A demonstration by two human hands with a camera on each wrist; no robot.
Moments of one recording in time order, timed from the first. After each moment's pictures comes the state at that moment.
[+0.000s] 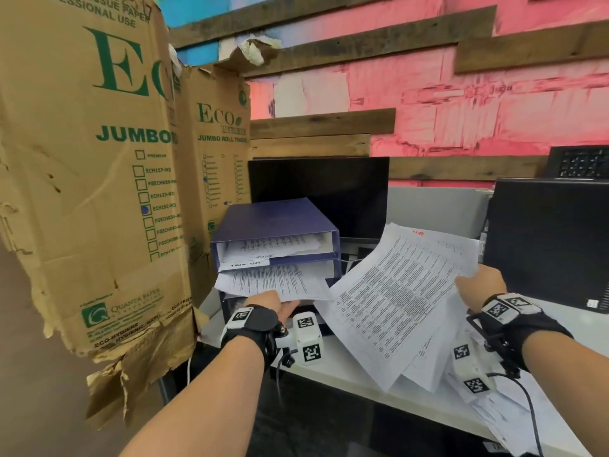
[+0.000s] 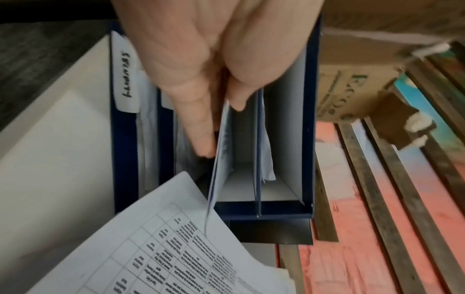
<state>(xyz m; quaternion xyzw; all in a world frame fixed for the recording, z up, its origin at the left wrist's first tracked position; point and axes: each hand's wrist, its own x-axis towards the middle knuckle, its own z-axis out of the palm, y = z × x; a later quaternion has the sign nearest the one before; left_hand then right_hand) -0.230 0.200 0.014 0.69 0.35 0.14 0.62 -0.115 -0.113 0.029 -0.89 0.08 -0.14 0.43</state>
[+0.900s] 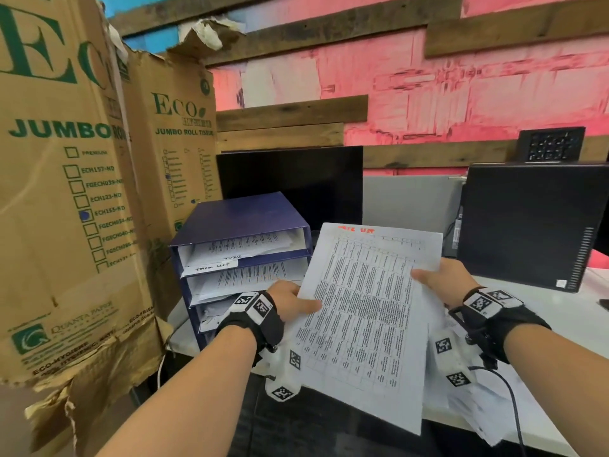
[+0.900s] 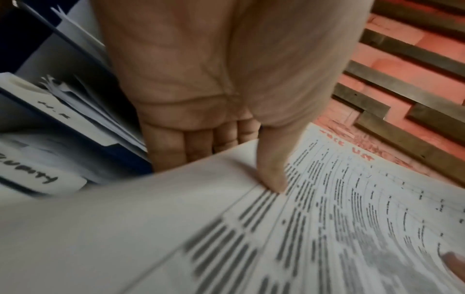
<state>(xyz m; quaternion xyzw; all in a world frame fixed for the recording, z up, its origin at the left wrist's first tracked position) -0.192 0.166 0.011 0.89 0.09 -0.02 0.44 -0.115 -0.120 0.023 -0.86 -0.05 -0.06 0.50</state>
